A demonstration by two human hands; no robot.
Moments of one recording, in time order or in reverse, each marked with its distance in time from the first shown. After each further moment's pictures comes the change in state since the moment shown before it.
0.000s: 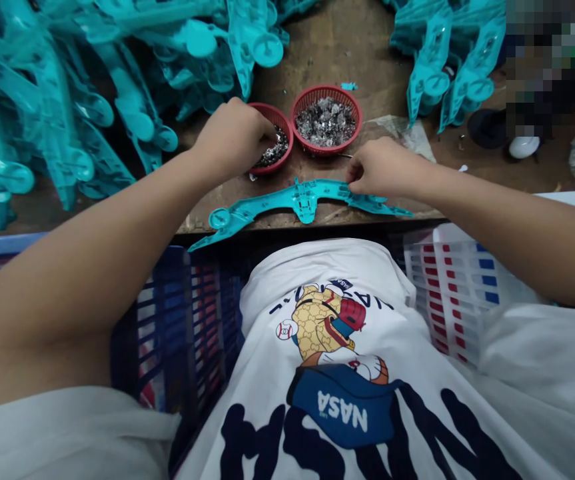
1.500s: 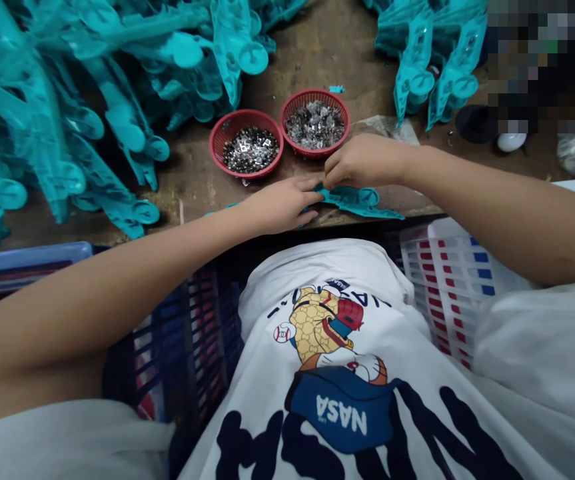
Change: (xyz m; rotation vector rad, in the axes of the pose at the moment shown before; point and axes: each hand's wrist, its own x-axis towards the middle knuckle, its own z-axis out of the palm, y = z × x) left_hand -0.029 0.086 0.069 0.013 -0.226 0.460; right_hand 0.032 0.026 -0.007 -0.343 -0.080 -0.684
